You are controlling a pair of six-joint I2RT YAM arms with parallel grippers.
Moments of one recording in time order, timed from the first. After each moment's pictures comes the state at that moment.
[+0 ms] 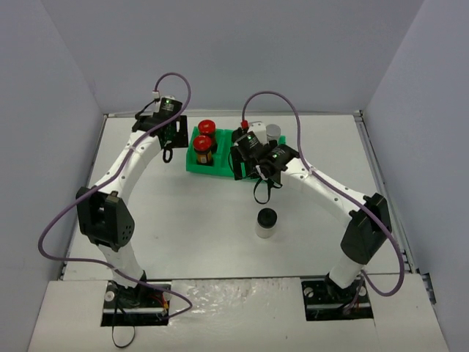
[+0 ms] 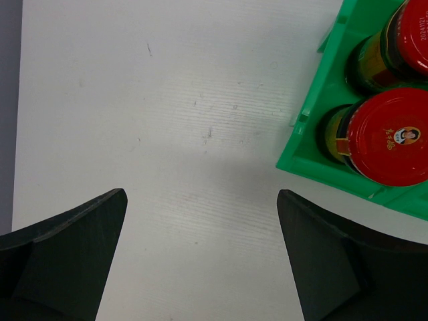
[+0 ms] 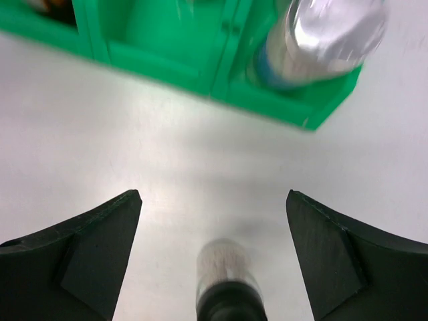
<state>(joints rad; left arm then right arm) -0.31 1.77 1.73 -0.86 -0.42 -0.28 0.75 1.69 1.51 -0.74 0.42 0.44</state>
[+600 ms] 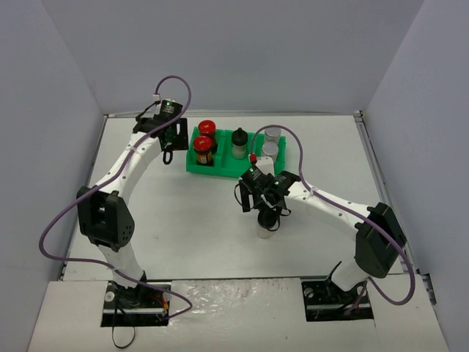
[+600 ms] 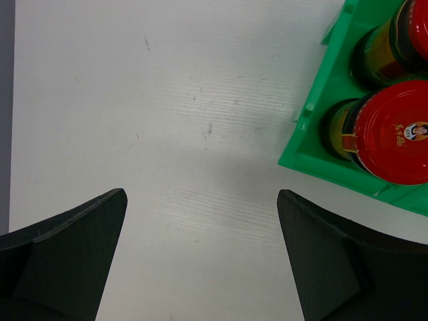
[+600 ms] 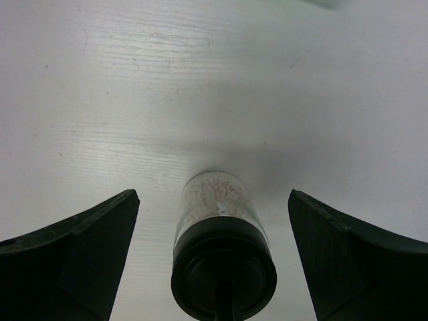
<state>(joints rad) -0.30 1.77 1.70 -0.85 -0.41 -0.28 0.83 1.54 1.14 -0.75 0.38 0.62</state>
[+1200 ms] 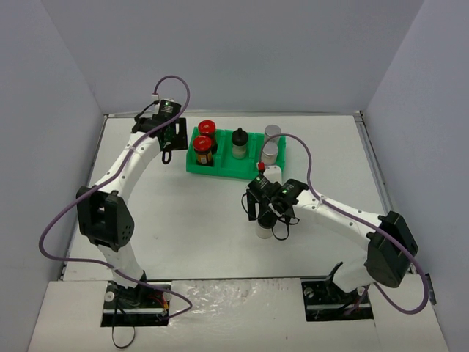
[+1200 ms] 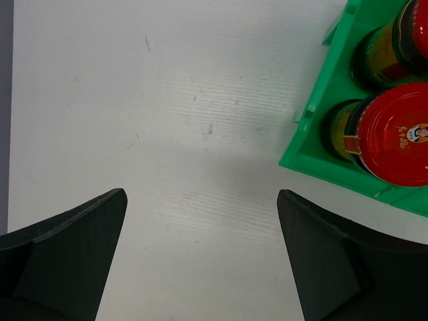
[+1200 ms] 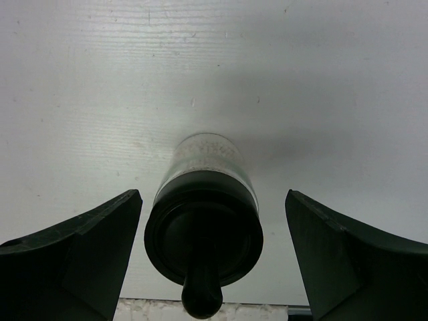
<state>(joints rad) -0.29 1.77 1.70 -0.84 -0.41 -0.28 0.84 1.44 1.03 -0.77 0.34 0.70</state>
